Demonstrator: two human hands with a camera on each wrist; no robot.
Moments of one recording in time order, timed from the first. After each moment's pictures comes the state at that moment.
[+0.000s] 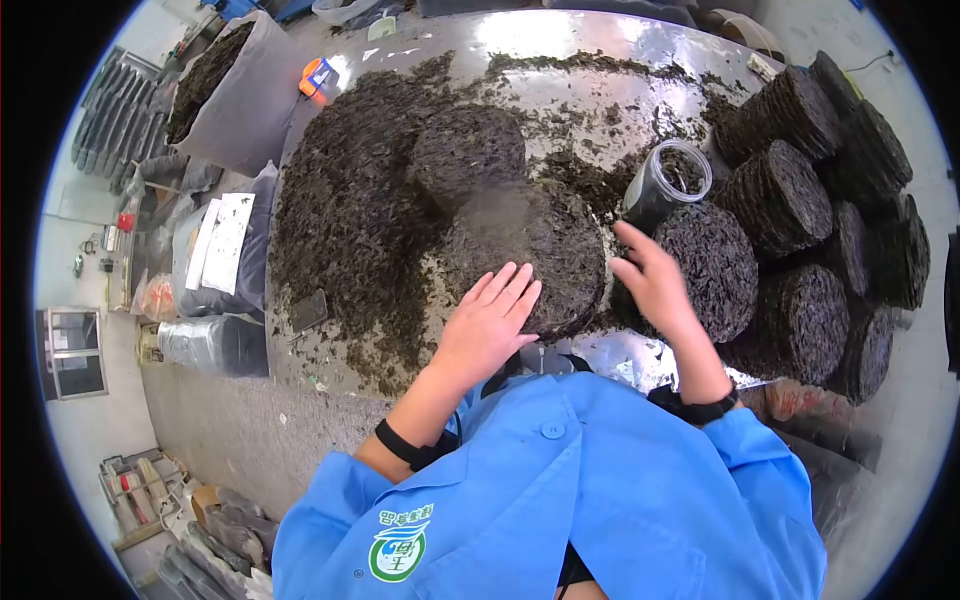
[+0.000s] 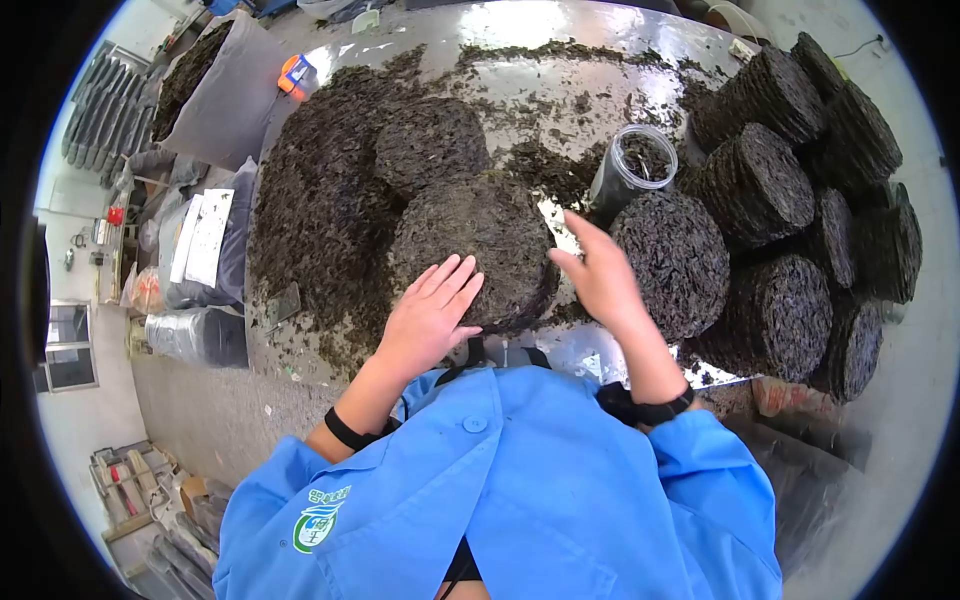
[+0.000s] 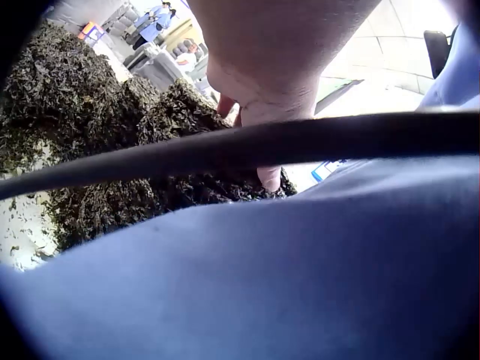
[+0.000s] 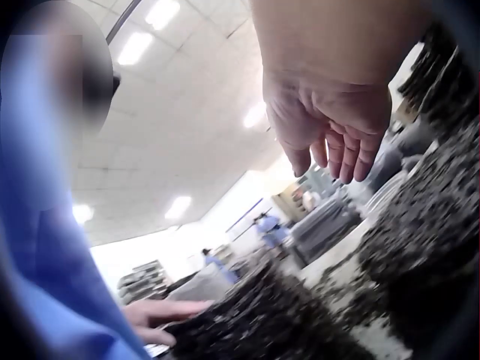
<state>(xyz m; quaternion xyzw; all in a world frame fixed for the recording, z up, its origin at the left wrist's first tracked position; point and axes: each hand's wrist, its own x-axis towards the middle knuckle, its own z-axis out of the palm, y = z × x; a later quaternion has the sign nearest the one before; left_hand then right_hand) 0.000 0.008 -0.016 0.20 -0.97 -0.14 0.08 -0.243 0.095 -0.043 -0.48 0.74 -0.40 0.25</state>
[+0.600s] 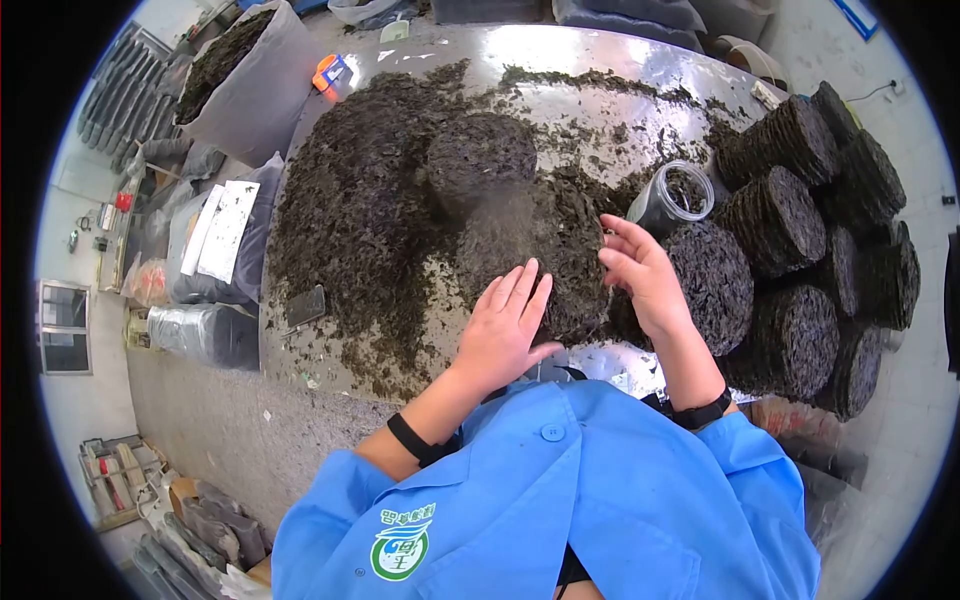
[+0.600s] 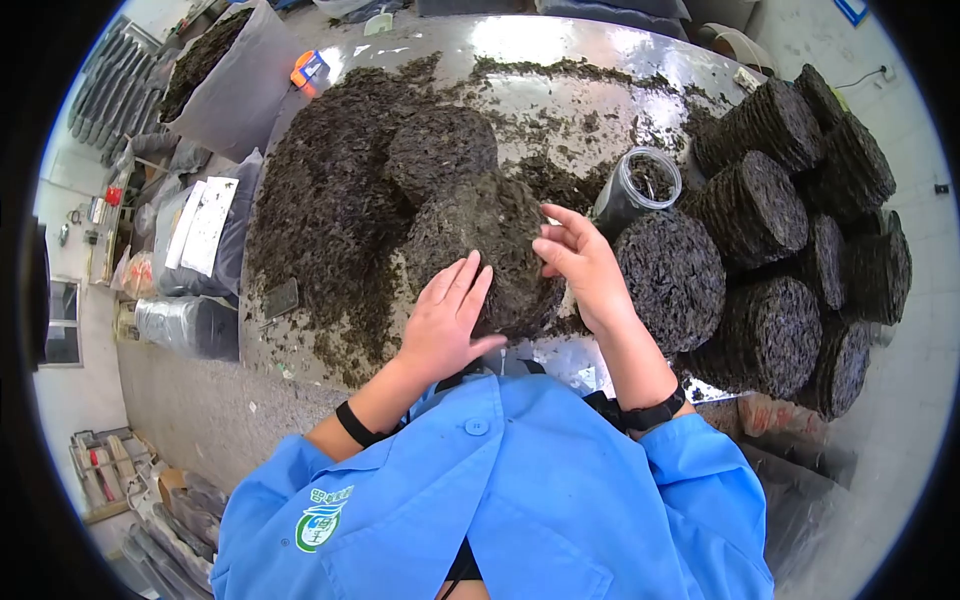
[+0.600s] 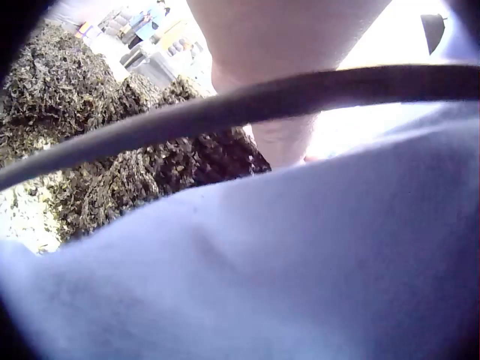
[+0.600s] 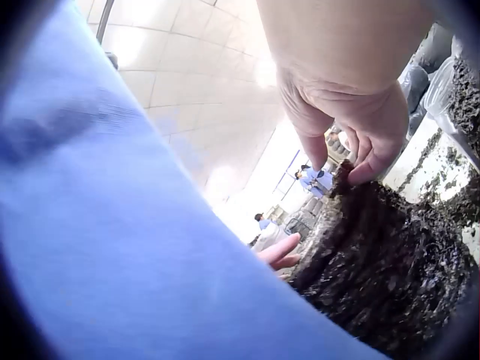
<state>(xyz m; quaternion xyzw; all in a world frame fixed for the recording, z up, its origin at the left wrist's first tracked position) -0.003 0.021 -0.014 0.25 -0.94 -0.16 0.13 -0.216 0.069 0.000 -0.30 0.61 -0.53 0.50</state>
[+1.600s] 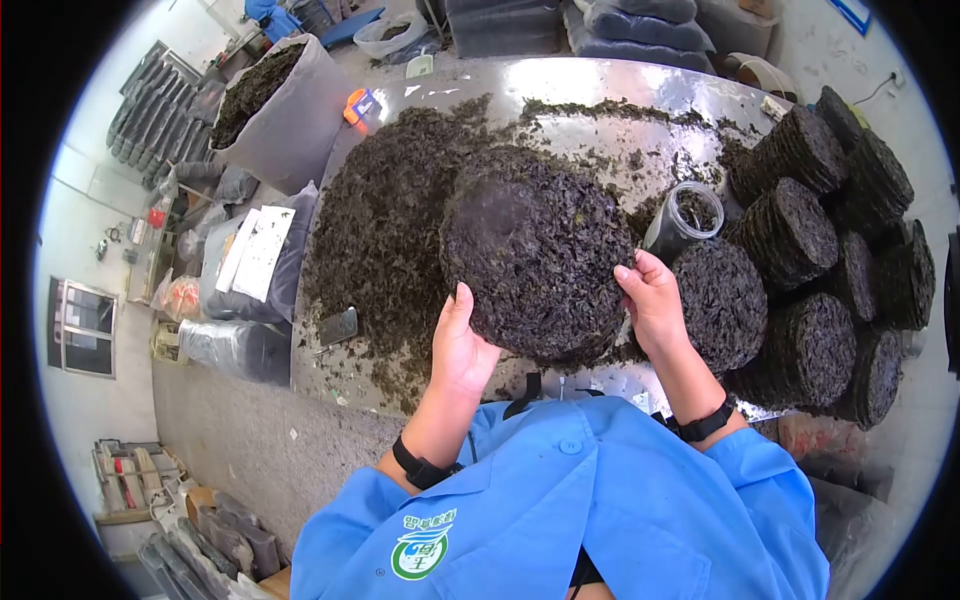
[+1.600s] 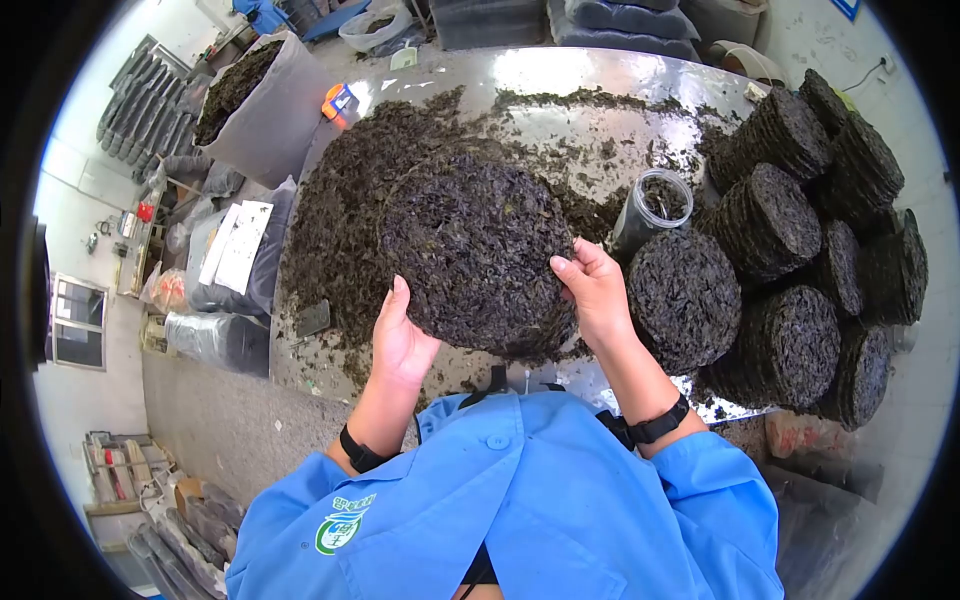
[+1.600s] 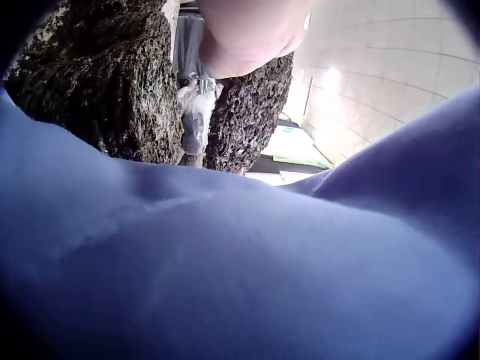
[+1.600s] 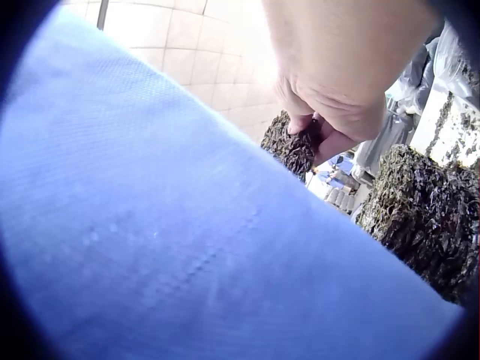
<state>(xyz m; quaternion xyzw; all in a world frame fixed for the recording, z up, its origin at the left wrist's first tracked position) 0.018 0.004 0.010 0.25 -0.18 -0.83 0.46 -0.203 0.074 -0.010 -0.23 0.52 -0.66 0.49</state>
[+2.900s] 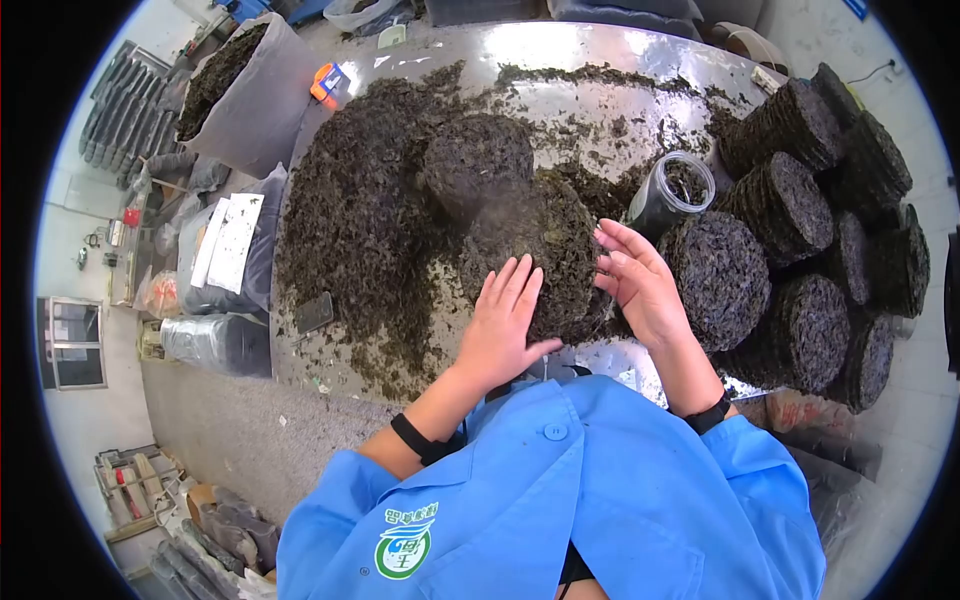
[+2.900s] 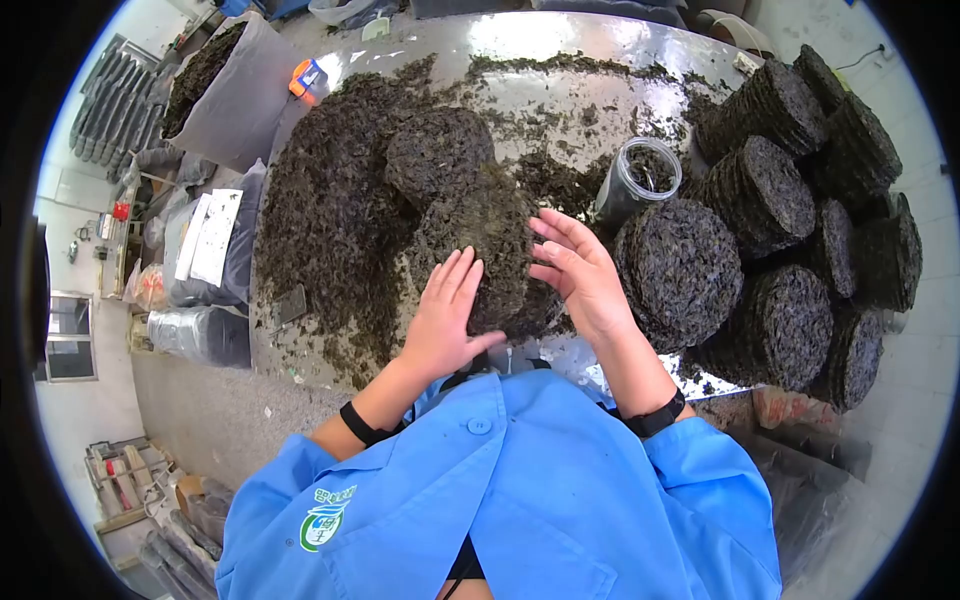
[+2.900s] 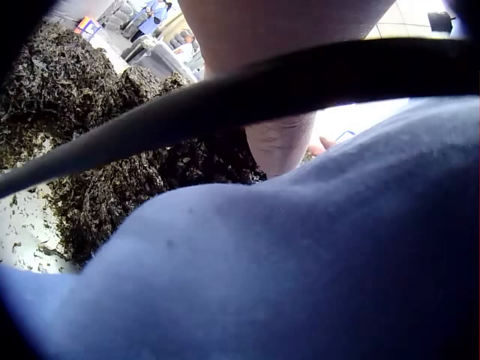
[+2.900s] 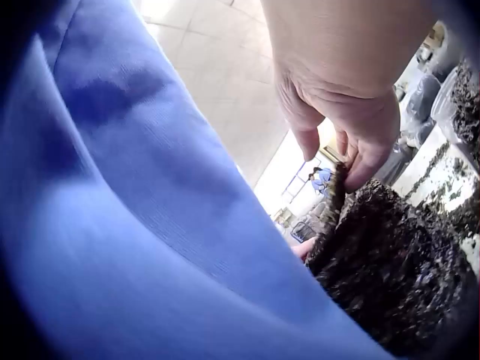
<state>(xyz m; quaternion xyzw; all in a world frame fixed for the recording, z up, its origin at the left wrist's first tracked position) -0.009 0.018 -0.022 0.27 -0.93 -0.20 0.16 -0.214 0.084 -0.006 -0.21 0.48 -0.65 0.55</state>
